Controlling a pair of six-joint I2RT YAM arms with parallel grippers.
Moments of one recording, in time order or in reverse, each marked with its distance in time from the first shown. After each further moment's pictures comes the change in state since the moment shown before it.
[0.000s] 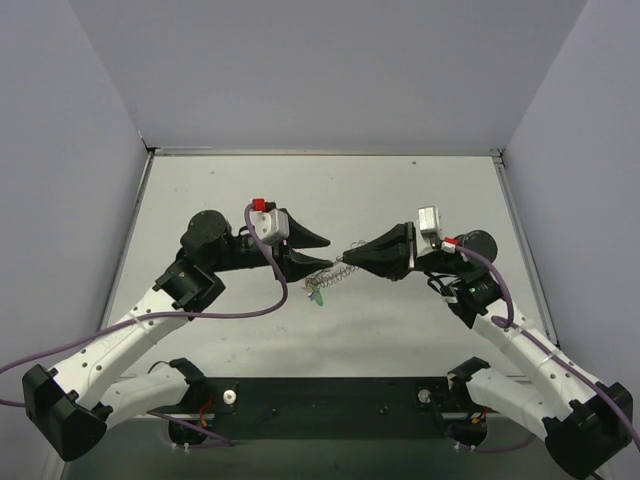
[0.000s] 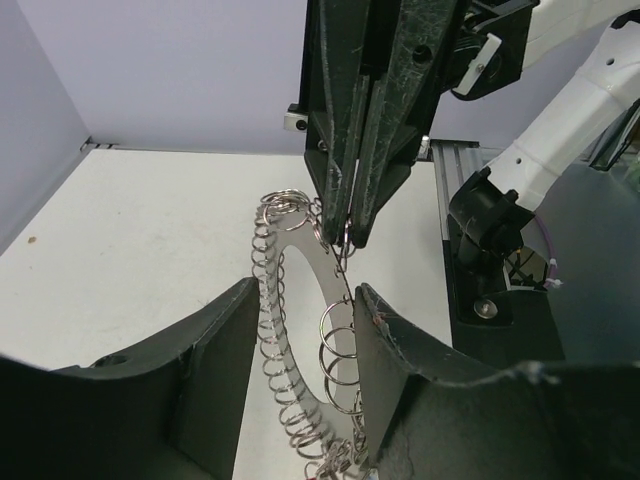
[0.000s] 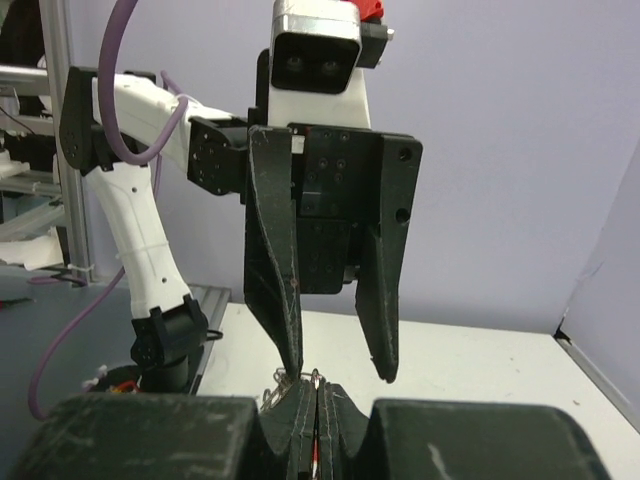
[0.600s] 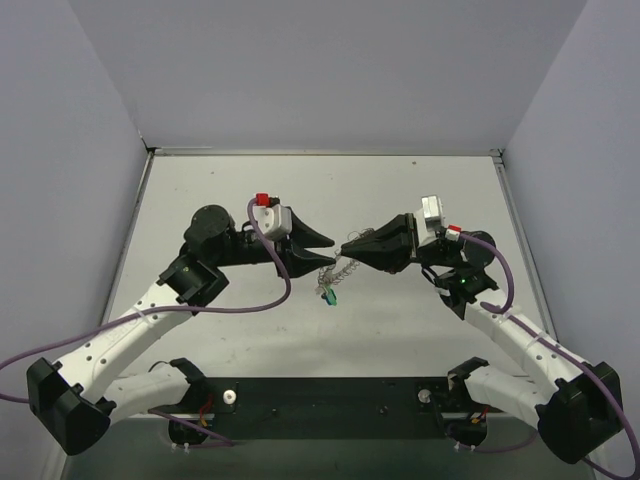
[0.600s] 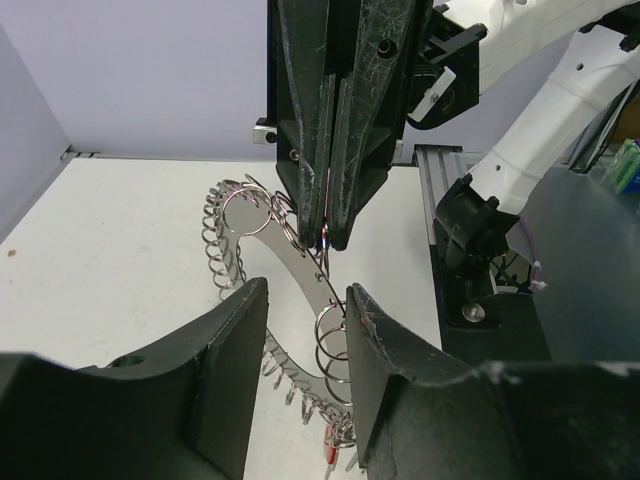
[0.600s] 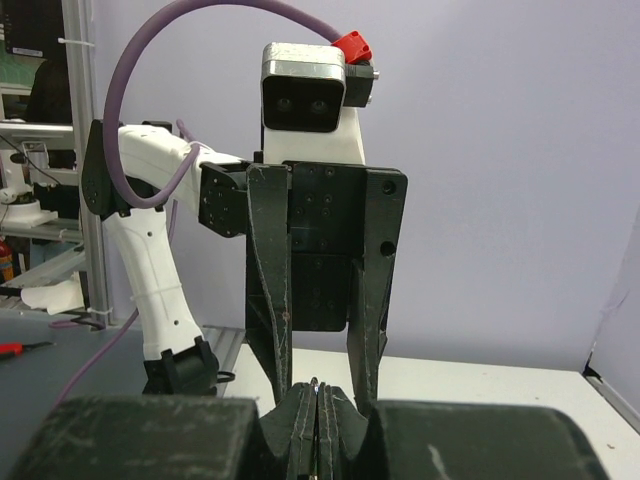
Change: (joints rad) left arm 0.000 0.035 0.031 0.027 0.044 -0.021; right arm -0.019 0.112 -0.010 0.343 -0.030 0.250
